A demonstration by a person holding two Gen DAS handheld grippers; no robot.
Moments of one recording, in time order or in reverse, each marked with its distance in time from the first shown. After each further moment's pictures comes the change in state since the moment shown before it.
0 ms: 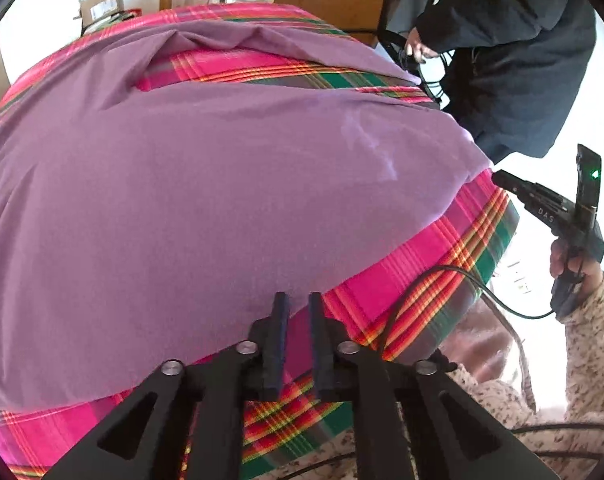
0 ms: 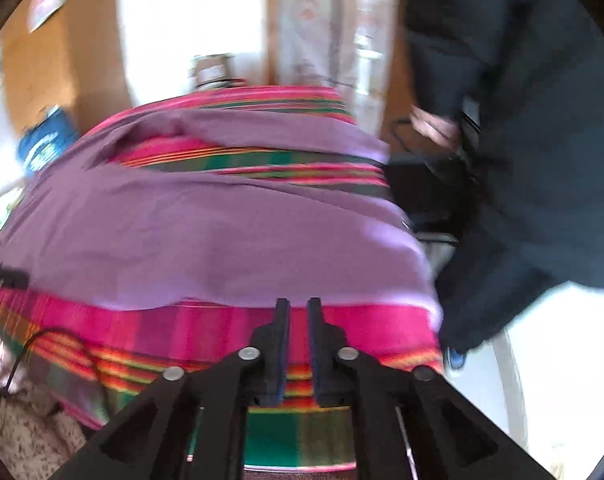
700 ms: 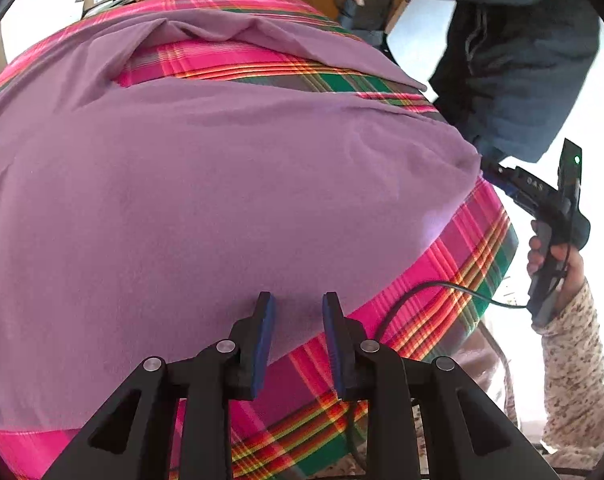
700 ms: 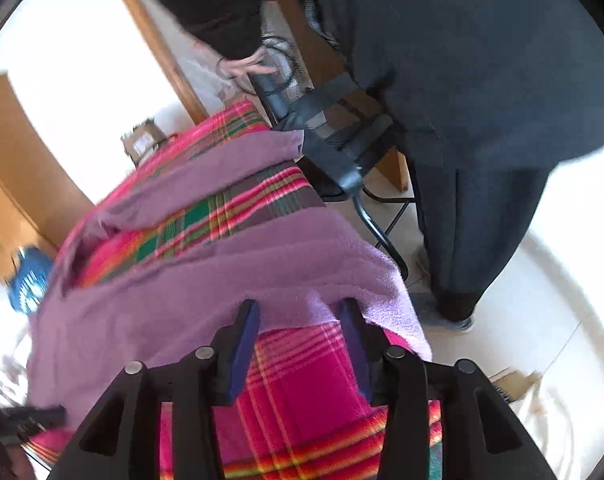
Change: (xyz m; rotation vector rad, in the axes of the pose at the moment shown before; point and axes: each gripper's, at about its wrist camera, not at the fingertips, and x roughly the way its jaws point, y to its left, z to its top) left arm 0.024 -0.004 0.023 -0.047 0.012 -0.038; right arm 0.041 -0.070 0.018 0.460 -0.028 0.098
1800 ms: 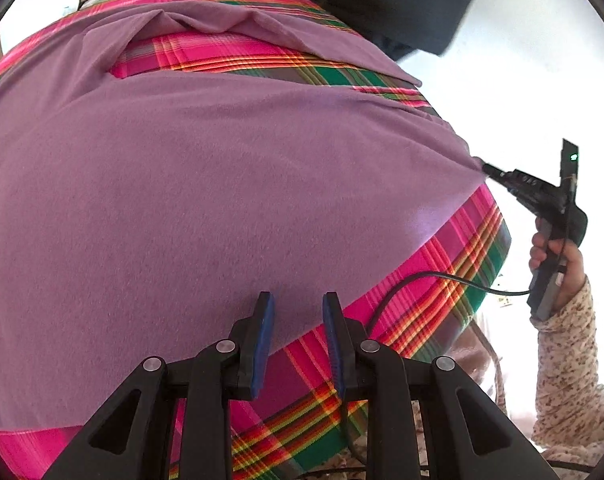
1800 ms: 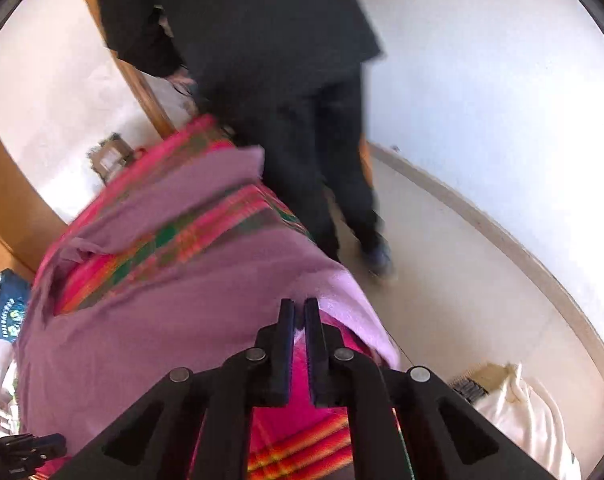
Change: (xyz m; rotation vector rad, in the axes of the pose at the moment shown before) left arm 0.000 0.012 -0.002 -0.017 0.025 -0.031; right arm -0.010 -0.008 0.009 0.053 0.007 -0.153
